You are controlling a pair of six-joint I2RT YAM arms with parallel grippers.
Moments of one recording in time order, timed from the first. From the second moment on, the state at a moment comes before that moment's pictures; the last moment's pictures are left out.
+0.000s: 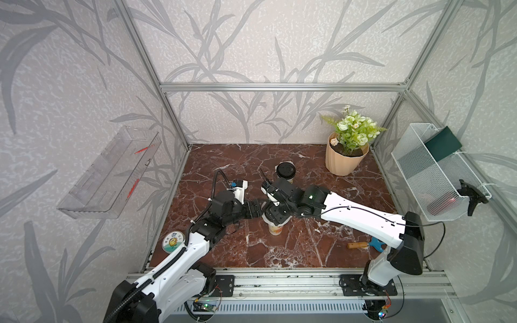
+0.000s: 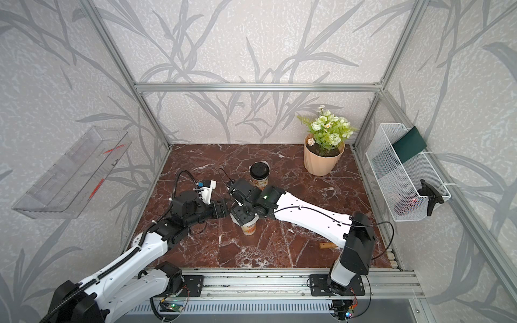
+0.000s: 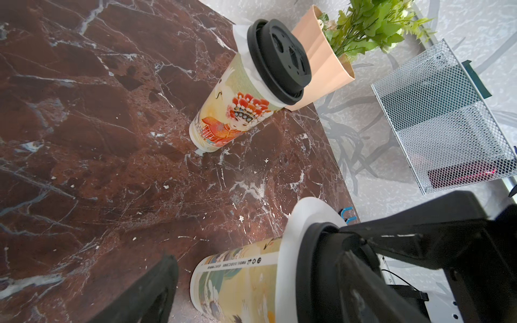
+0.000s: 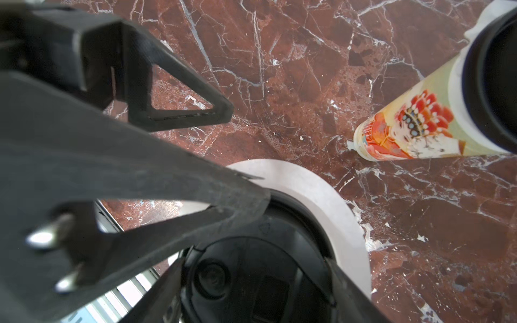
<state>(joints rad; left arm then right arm) -0.44 0.92 0.52 -0.02 0.38 -0.64 1.05 1.64 1.51 -0.88 0.12 0.26</state>
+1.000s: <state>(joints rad) -0.45 1.00 0.57 -0.06 0.43 -0.54 0.98 1.58 1.39 -0.75 0.08 0.27</state>
